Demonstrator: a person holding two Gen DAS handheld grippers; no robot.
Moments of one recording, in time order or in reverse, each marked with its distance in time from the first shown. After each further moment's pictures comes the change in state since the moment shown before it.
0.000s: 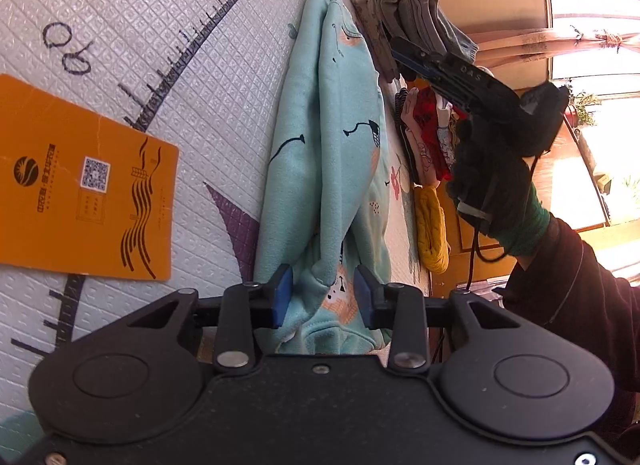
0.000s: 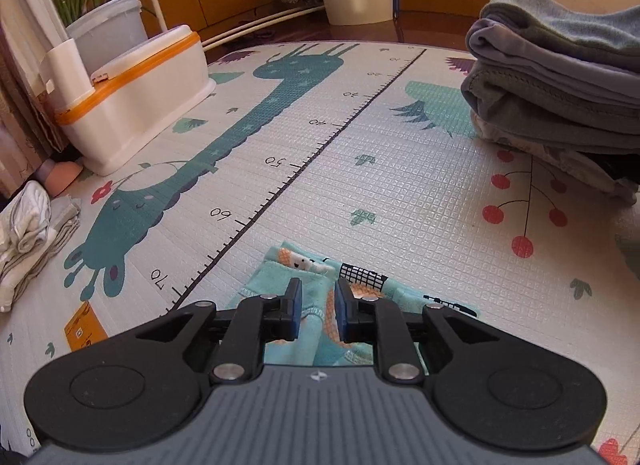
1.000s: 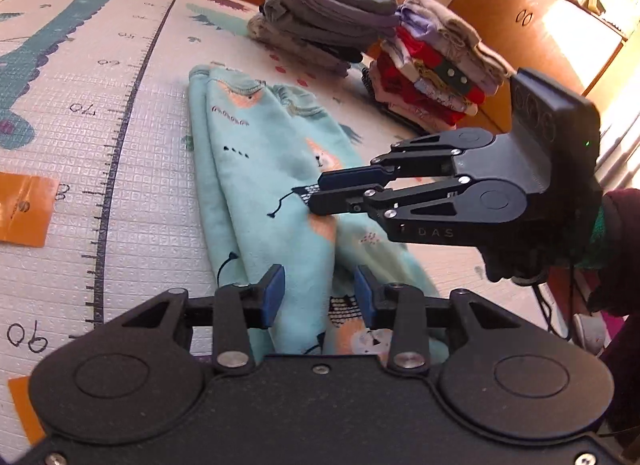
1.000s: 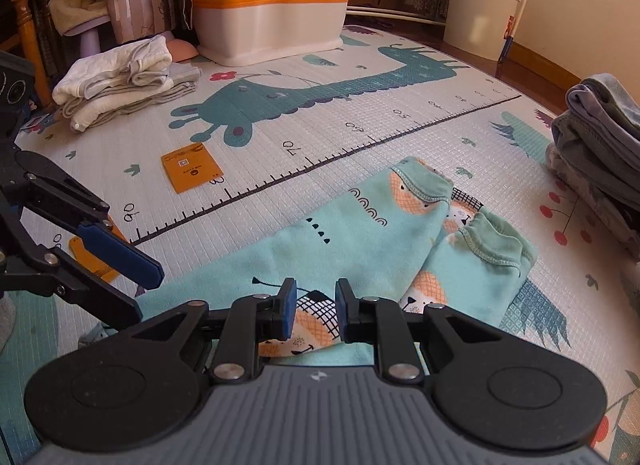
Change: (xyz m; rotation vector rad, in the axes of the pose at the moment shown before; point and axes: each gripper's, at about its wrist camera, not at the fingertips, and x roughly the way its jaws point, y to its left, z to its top) left arm 0.042 -0.067 0.014 0.656 -0.030 0.285; right arm -0.053 0.084 -0.102 -0.379 0.060 0.047
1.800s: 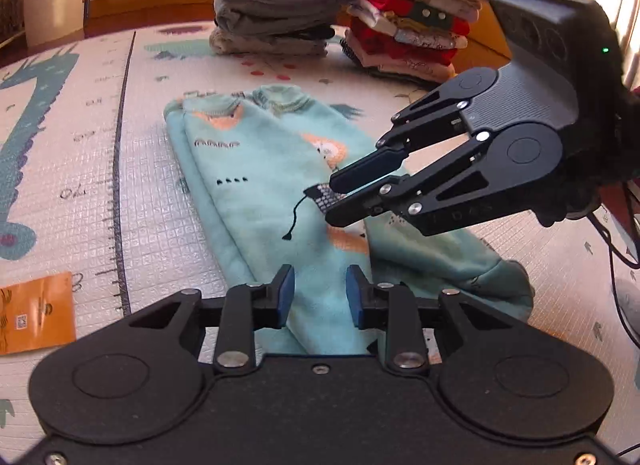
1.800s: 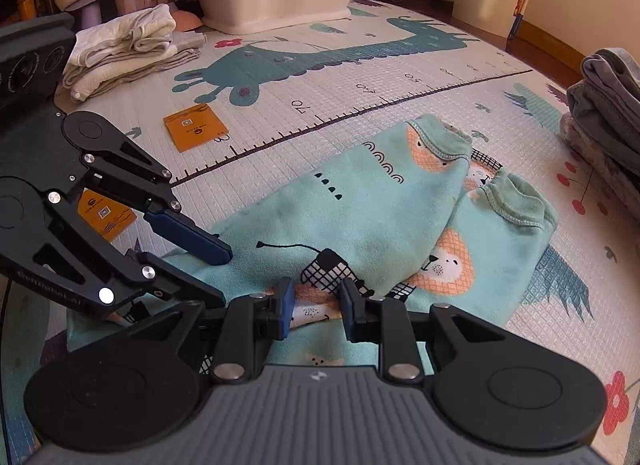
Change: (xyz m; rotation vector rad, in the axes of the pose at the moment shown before) left arm -0.007 -0.030 0.013 0.340 -0.033 0.095; right arm 0.008 0.006 -0.013 -0.004 0.044 0.018
